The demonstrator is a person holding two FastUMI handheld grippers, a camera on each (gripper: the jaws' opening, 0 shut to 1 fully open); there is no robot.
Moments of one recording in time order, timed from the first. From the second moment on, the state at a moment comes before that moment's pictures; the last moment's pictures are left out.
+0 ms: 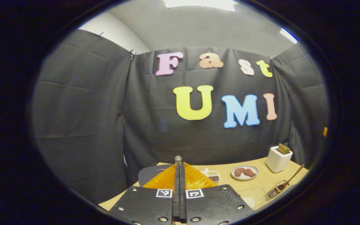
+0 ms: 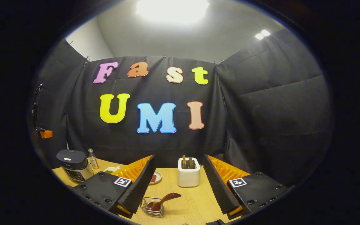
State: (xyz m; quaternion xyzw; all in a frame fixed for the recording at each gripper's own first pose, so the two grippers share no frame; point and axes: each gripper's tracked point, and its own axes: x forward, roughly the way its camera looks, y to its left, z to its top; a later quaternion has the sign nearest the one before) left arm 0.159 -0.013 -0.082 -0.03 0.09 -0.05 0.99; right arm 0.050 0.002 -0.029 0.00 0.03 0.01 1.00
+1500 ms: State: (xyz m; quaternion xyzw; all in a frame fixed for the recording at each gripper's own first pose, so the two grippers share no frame) left arm 0.216 0.004 -0.142 -0.10 0.11 -0.04 0.99; right arm 0.077 0.033 -0.047 -0.01 0.06 0.00 1.00
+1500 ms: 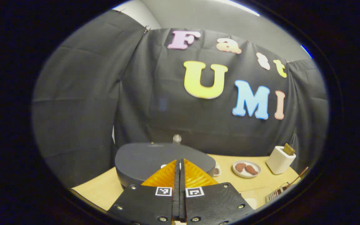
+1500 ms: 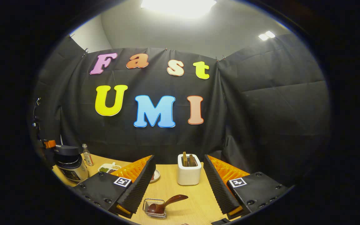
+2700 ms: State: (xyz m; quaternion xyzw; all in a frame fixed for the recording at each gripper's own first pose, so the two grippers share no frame) left arm 0.050 0.080 0.016 0.01 0.00 0.05 1.00; right arm 0.120 0.038 -0.230 0.13 0.24 0.03 0.96
